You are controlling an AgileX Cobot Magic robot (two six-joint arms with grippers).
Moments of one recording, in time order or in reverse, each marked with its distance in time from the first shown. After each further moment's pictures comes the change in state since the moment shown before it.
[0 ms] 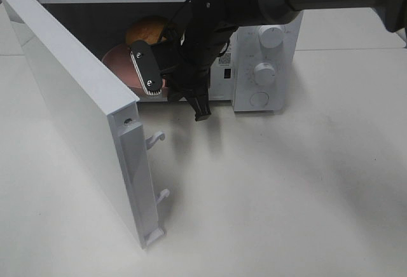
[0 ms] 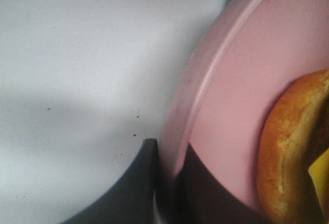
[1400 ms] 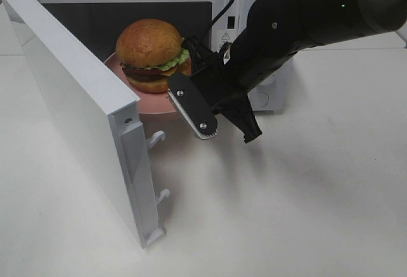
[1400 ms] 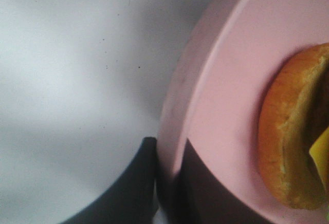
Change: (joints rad) left arm 0.000 0.000 0.000 0.000 0.000 0.000; right arm 0.005 -0.356 0.528 -0.024 -0.281 -0.254
